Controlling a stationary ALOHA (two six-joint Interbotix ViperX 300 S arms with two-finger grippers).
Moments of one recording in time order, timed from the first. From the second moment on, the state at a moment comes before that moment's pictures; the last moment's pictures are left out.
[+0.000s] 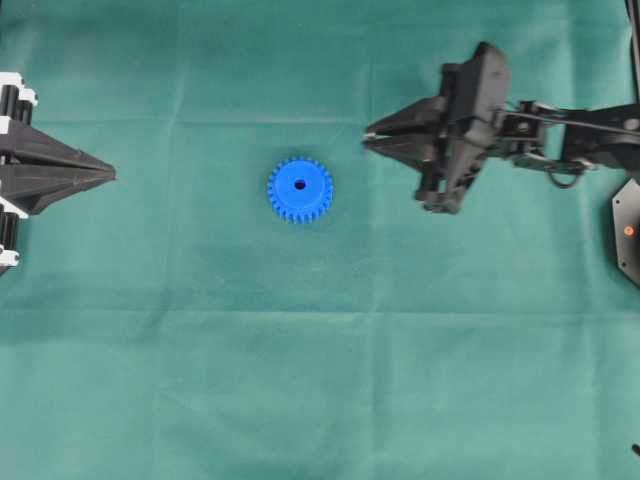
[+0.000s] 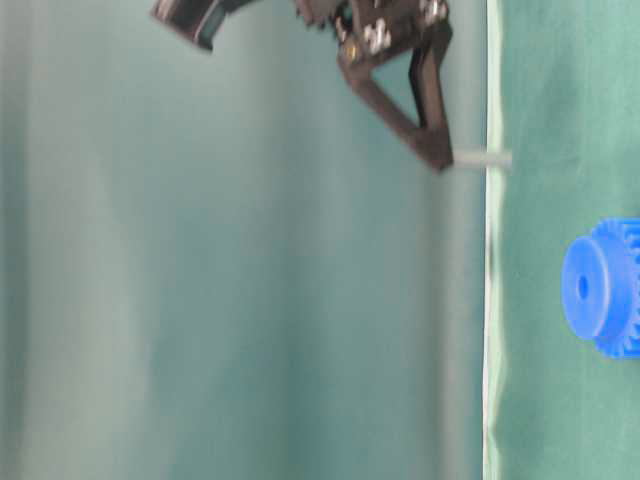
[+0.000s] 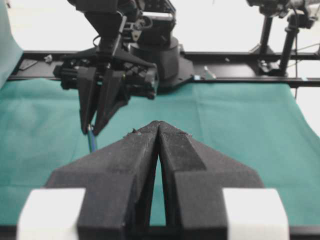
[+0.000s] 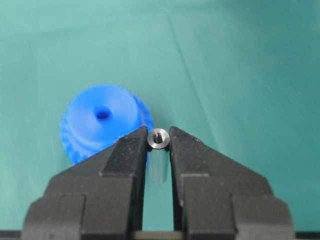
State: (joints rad) left arm -0.01 -0.96 1.18 0.01 -0.24 -0.01; right arm -0.17 -0.08 0.90 0.05 -0.43 -0.03
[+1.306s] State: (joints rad) left arm -0.01 -0.96 1.18 0.01 -0.24 -0.01; right arm -0.10 0.14 0.69 0.08 -0.42 -0.03
